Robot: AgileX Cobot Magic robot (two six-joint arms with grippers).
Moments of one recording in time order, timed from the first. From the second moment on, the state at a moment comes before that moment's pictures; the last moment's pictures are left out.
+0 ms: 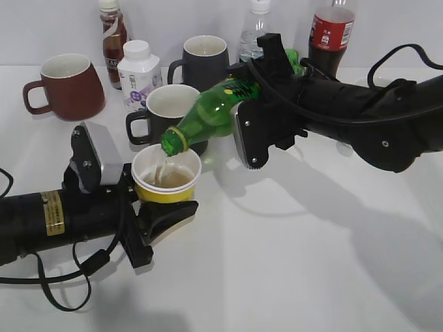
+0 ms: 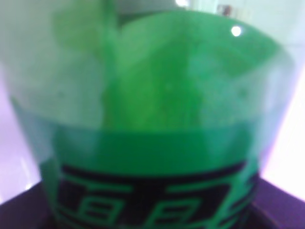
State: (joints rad) left arm -0.45 1.85 -0.46 0.73 -1.07 -0.14; right arm 0.55 1.85 -0.90 -0.23 -0.63 -1.47
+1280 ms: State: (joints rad) left arm -0.45 1.79 -0.44 0.65 -1.08 -0.14; right arm 0.55 1.85 -0.90 -0.22 -0.64 -1.22
